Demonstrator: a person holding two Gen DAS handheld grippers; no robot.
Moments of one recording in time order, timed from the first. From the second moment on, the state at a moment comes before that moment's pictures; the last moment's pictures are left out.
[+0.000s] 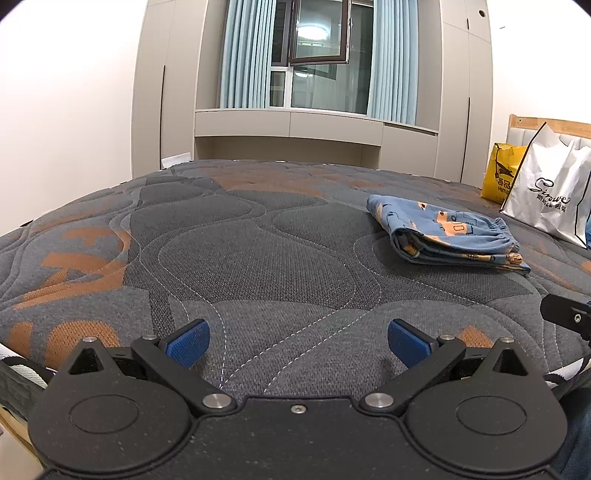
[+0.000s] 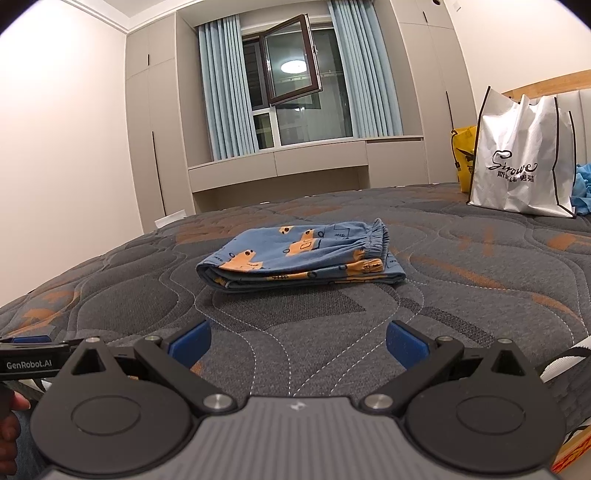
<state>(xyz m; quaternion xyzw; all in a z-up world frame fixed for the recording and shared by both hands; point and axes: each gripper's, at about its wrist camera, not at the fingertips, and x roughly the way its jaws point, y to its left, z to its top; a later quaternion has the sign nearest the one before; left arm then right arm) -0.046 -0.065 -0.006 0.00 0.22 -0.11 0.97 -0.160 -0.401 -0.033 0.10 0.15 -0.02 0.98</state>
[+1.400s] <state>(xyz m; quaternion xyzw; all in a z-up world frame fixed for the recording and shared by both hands) -0.051 -0.066 -0.003 0.00 0.21 -0.11 0.97 -0.163 -0.401 -0.031 0.10 0.14 -0.01 0.98</state>
